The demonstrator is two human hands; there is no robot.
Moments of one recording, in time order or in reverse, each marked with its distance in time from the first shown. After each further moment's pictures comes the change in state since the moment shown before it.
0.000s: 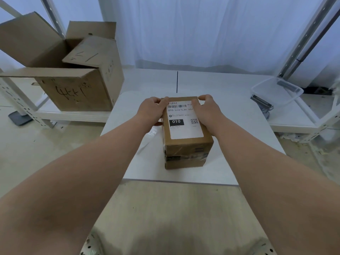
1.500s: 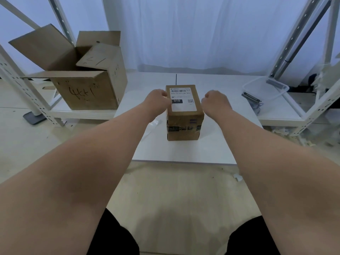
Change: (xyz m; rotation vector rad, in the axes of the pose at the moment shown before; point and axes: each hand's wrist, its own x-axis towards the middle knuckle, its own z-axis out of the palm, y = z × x) left_hand -0.065 0.035 -0.001 0.206 -0.056 0.072; right_hand -0.055 -0.008 -0.039 -0.431 0.163 -0.104
